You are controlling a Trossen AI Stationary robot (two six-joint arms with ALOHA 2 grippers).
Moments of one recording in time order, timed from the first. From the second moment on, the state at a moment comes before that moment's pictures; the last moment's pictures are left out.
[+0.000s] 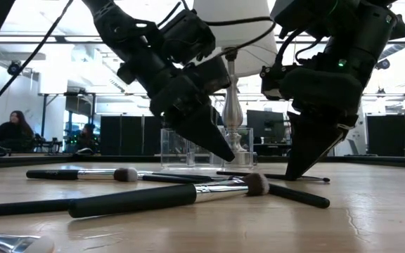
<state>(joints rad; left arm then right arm) -0.04 1.91 1.08 0.07 0.17 0.10 0.37 1.86 0.94 -0.34 0.26 0.89</state>
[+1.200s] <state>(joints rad) -0.05 1.98 1.08 0.06 0.12 0.24 0.37 1.81 0.95 -0.37 0.30 0.85</state>
